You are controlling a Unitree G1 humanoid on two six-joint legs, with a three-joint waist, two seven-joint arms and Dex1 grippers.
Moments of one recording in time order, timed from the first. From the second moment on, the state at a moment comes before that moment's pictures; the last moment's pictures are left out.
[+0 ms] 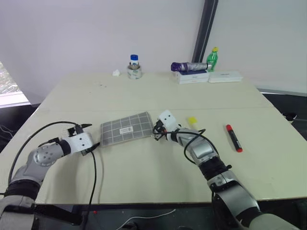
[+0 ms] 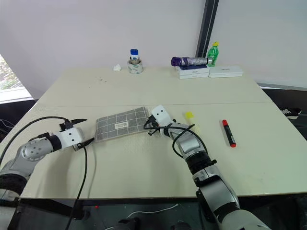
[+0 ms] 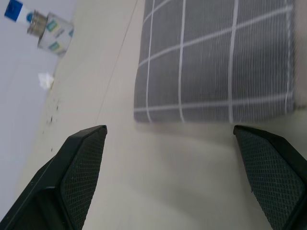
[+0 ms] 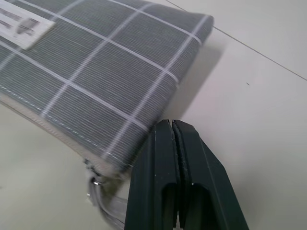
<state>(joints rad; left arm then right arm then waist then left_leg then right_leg) -0.54 0.80 -0.09 0.75 0.24 -0.68 -0.61 -0.82 -0.17 0.23 0.51 0.02 0.42 0.46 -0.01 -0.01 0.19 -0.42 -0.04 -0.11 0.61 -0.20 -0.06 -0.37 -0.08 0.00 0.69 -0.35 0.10</state>
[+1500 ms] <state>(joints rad) -0.34 0.60 -0.13 0.02 0.04 -0.03 -0.73 -0.78 -0.25 0.18 0.35 0.01 0.43 0.49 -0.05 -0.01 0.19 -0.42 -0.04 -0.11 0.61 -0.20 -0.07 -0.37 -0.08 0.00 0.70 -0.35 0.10</state>
